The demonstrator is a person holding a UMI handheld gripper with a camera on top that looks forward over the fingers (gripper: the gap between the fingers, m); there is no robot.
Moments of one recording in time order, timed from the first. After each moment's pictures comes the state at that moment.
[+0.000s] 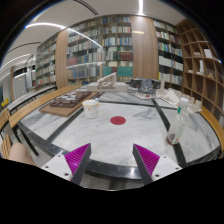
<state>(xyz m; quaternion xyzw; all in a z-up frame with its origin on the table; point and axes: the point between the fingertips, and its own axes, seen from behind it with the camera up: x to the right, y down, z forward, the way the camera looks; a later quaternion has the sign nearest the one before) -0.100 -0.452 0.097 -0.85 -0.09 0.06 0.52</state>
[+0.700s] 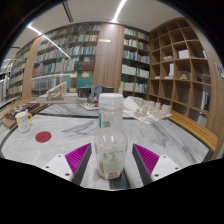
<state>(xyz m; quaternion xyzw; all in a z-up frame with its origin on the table) 0.171 -0.287 0.075 -0.80 0.04 -0.08 0.59</state>
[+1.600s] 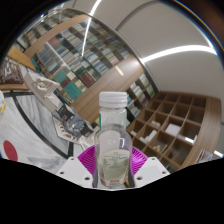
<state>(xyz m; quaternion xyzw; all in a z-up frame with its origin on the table) 0.124 -0.149 0.303 -0.65 -0.13 -0.41 0.62</state>
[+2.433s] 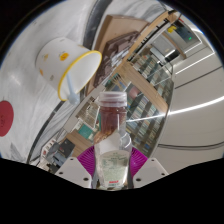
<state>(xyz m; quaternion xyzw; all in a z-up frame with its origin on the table) -0.235 -0.065 0.237 -0.18 -0.62 -0.62 0.44</state>
